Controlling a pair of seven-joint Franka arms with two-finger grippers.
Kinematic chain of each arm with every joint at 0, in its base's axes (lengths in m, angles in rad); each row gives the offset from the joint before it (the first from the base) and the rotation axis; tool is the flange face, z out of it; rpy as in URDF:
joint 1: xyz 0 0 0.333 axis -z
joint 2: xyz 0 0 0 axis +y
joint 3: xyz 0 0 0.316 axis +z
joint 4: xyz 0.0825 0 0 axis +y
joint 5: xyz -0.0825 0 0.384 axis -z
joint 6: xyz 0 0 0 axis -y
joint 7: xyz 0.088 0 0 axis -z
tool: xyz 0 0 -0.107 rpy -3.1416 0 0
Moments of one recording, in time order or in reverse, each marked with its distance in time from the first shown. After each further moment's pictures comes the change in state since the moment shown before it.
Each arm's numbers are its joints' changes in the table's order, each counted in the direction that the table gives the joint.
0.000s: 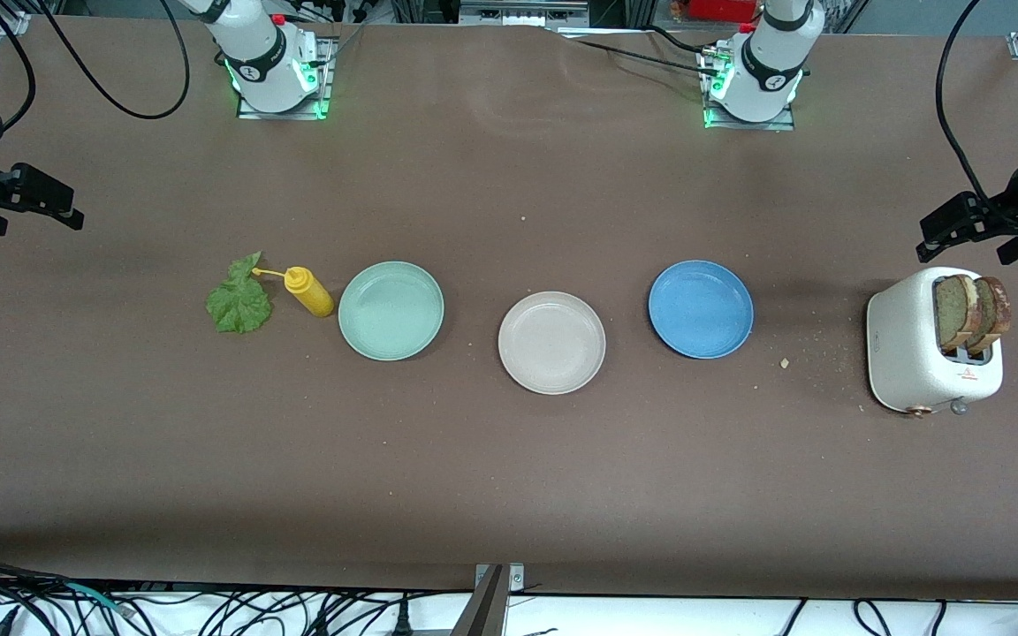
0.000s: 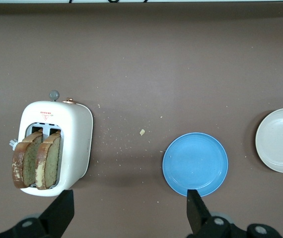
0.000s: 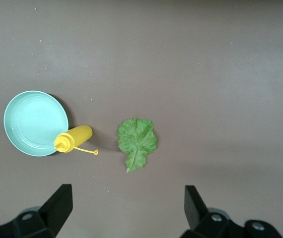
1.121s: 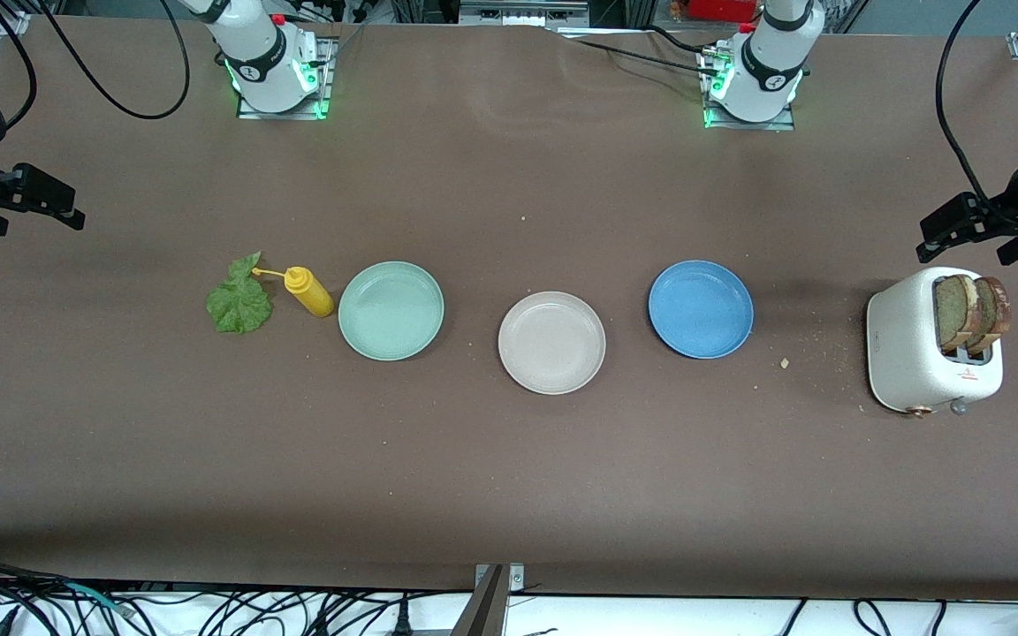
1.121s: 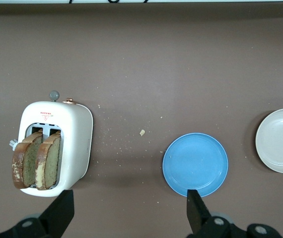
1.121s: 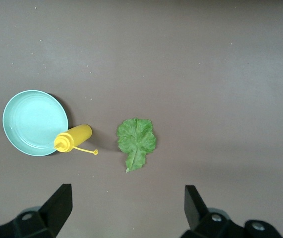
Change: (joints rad) left arm 0.000 0.001 0.000 0.000 0.000 0.001 0.000; right arm -0.003 0.000 0.003 0.000 0.005 0.001 0.000
